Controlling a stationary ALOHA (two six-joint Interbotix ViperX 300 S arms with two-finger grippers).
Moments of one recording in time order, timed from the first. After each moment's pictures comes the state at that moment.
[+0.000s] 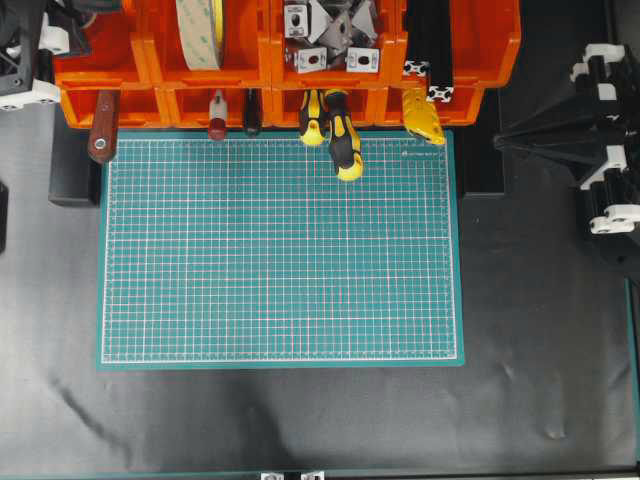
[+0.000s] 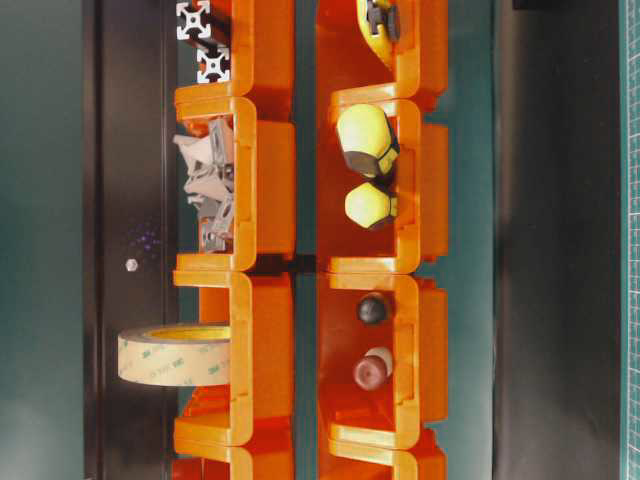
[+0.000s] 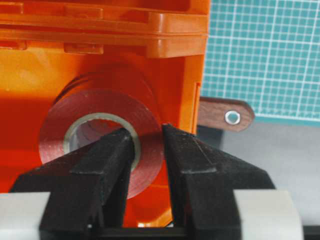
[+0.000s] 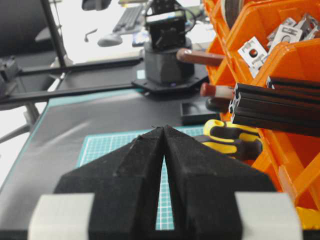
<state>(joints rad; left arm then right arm) 0.26 -0.35 0.14 0.10 1.44 0.20 0.00 -1.00 1.19 0.02 -0.14 0.07</state>
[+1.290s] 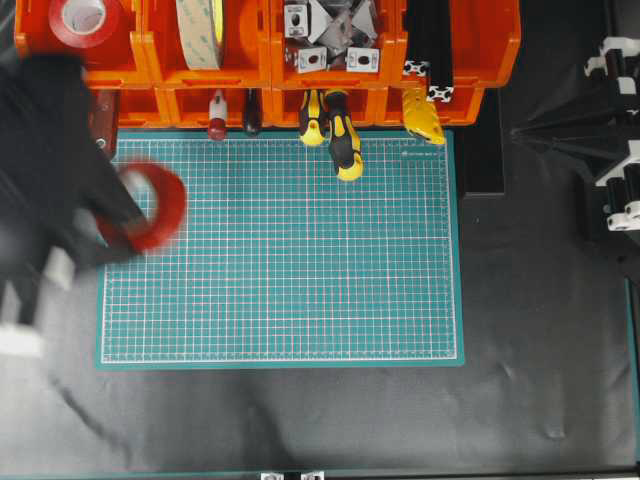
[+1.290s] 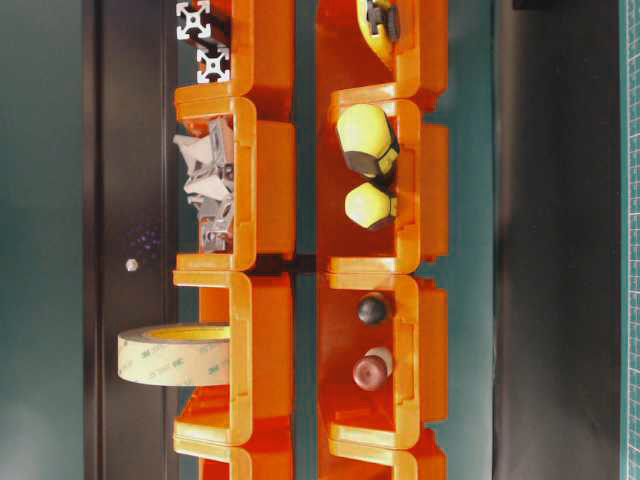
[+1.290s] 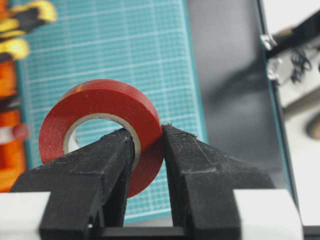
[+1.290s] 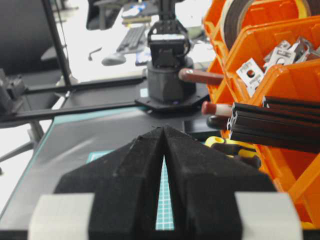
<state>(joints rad) -0.30 -0.25 -0.14 0.09 1.32 -0.13 0.00 -1.07 1.19 0.02 -0.14 0.08</state>
